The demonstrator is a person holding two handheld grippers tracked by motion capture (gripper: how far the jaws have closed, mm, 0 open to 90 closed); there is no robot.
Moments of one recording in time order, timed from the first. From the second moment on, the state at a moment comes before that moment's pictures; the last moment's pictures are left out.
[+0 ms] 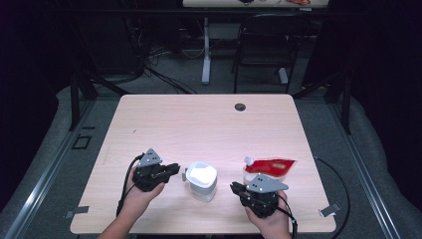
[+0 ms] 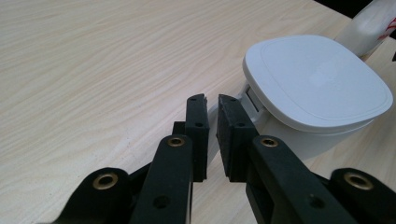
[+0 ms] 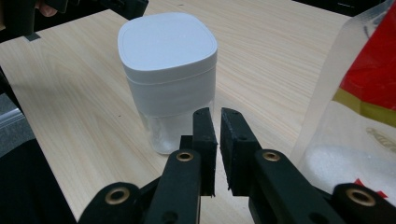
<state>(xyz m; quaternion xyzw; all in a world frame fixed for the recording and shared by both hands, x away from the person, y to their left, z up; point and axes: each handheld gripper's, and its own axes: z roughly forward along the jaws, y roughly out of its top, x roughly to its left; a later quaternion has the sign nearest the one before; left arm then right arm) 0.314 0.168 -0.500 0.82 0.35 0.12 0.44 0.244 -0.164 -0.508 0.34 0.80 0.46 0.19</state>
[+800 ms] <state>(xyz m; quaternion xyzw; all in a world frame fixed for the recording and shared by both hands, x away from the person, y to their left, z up) 0.336 0.137 -0.472 0.84 0.32 0.11 0.42 0.259 -0.143 -0.505 0.34 0.80 0.45 0.19</state>
